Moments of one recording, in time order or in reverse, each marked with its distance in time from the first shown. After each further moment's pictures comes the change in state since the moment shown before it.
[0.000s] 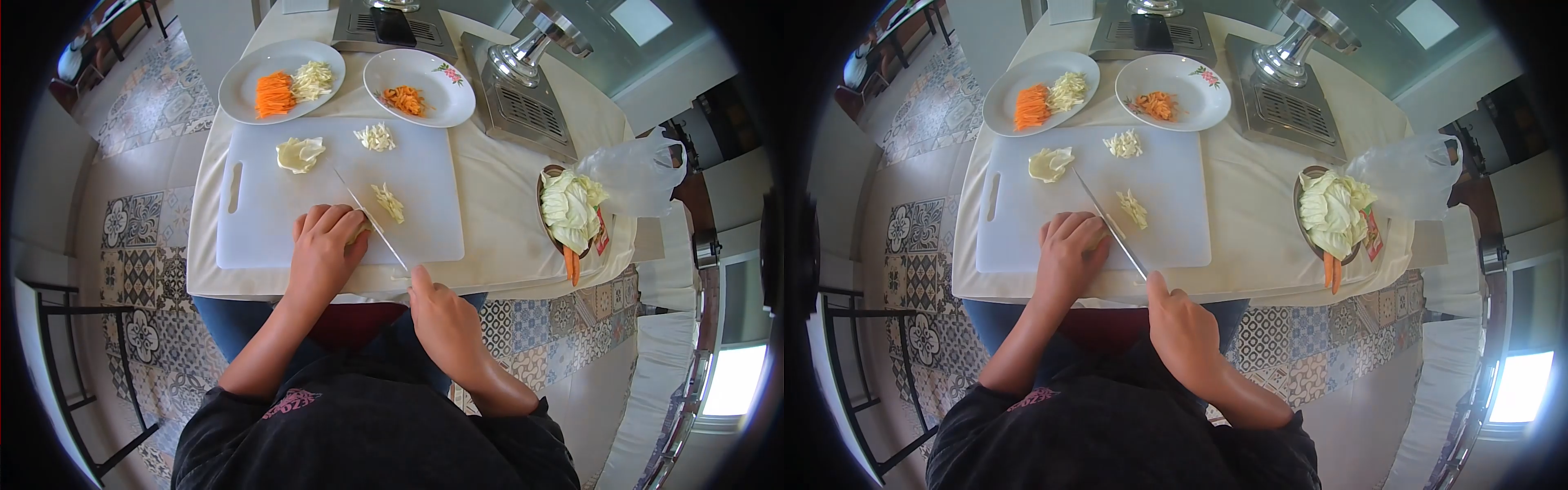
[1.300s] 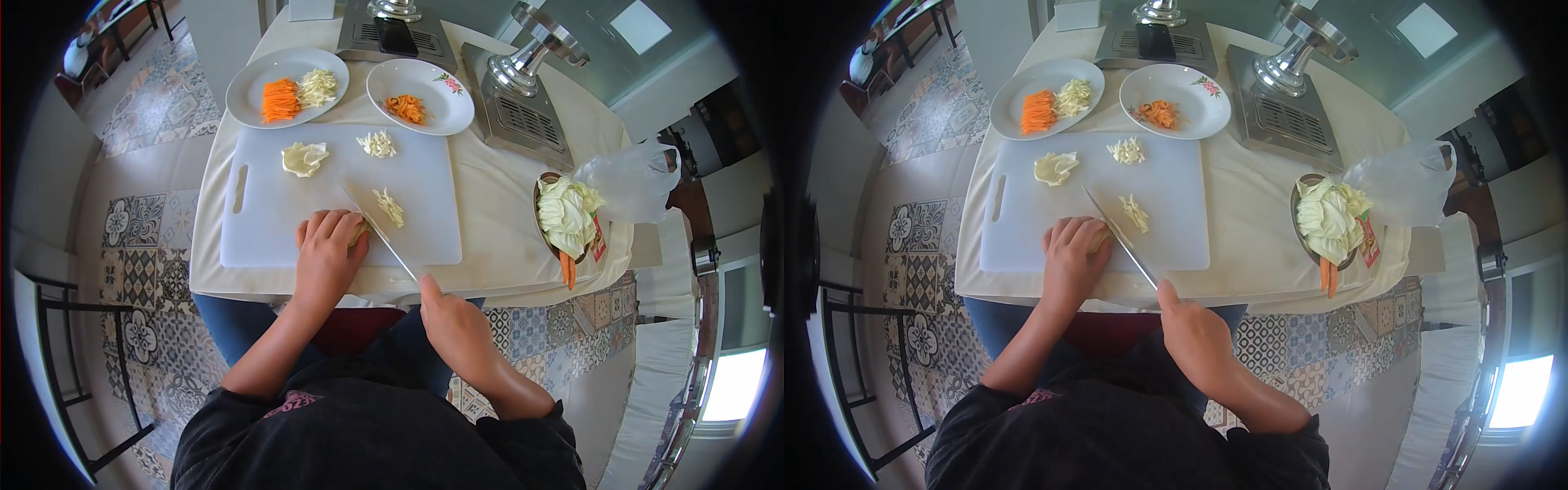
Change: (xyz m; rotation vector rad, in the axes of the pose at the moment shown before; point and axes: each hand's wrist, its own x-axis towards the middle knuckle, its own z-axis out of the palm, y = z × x) left_hand -0.007 0.002 0.011 0.018 0.080 -0.073; right_hand -0.005 0.012 -0.016 -0.007 -0.169 0.041
